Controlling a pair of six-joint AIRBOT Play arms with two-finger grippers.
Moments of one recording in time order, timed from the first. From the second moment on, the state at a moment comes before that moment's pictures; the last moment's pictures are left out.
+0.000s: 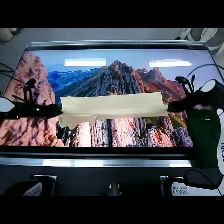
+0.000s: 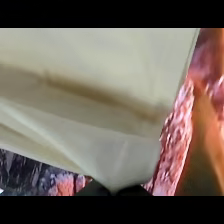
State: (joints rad) left arm 0.04 -1.08 0.96 1.05 -1.10 -1.47; right arm -0.21 -1.50 1.30 -1.21 1.23 0.97
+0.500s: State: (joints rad) left arm 0.07 -1.58 1.34 1.05 -1.08 -1.46; right arm -0.10 -1.78 1.56 -1.24 1.04 1.02
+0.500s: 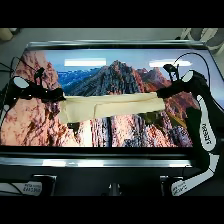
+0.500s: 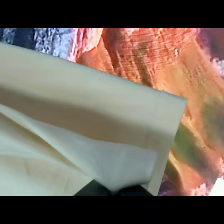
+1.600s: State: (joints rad) left arm 0.01 -1.53 1.60 1.02 -1.26 -1.46; right arm -0.31 -1.95 1.61 -0.87 1.20 1.07
